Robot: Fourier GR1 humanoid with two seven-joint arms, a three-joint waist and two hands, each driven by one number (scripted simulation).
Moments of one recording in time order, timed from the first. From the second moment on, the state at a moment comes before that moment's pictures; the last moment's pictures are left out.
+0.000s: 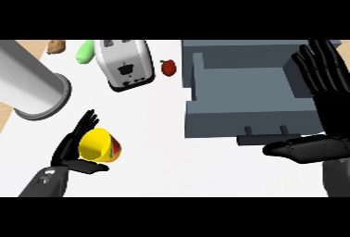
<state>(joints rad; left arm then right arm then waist) -0.44 0.29 0.18 -0.27 -0.09 -0.36 -0.91 -0.27 -0.20 -0.11 -1.89 -0.13 0.17 0.13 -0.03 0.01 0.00</state>
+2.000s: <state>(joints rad) -0.58 0.13 0.33 -0.40 0.05 -0.14 -1.06 -0.27 -0.23 -0.16 -1.84 -0.14 0.20 0.11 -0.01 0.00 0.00</state>
